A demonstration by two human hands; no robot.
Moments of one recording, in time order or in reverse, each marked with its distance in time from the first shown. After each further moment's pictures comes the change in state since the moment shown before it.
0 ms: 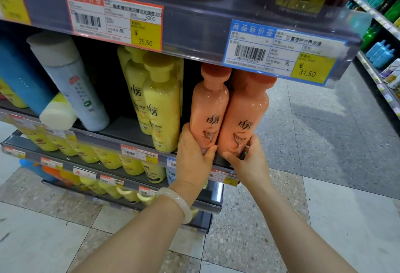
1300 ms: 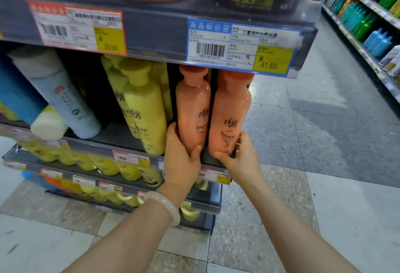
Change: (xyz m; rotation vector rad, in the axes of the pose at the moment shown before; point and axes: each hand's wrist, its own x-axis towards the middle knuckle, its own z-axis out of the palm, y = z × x) left_hand -0.002 -0.007 0.002 -0.001 0.007 0.015; right_hand 0.000 0.006 -0.006 -0.003 -0.053 -0.034
